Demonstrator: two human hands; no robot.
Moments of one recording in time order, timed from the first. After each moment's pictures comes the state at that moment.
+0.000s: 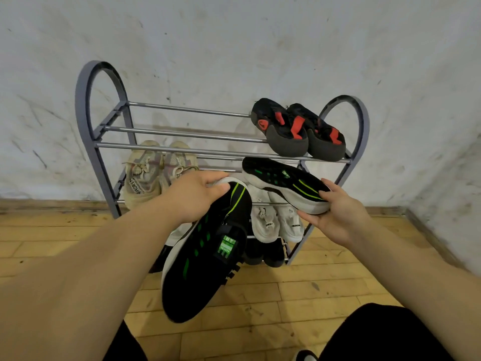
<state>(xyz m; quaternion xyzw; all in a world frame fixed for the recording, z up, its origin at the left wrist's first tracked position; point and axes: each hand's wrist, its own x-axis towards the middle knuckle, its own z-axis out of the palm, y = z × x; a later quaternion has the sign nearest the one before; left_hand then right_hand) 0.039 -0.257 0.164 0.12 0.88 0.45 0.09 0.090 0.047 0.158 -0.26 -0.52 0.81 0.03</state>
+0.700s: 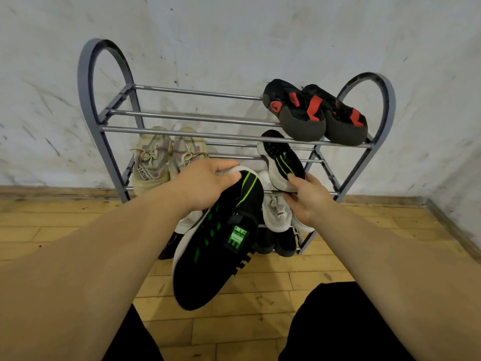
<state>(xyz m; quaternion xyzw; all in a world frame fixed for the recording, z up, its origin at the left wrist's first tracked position) 0.040 -0.253 0.160 0.11 0.87 0.47 0.10 0.027 0.000 0.098 -0.27 -0.57 0.78 0.02</state>
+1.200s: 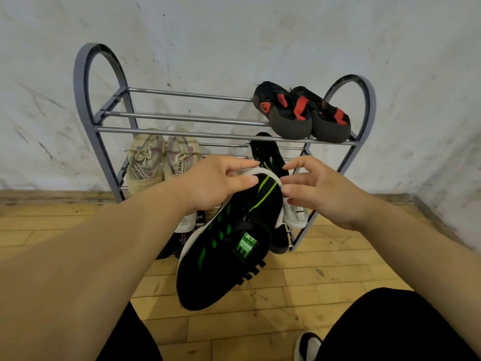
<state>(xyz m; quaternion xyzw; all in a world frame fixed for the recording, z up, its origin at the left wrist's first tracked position) 0.065 -0.235 0.182 0.21 0.82 0.51 0.14 0.124 0.003 0.204 0.01 -0.83 0.55 -0.10</state>
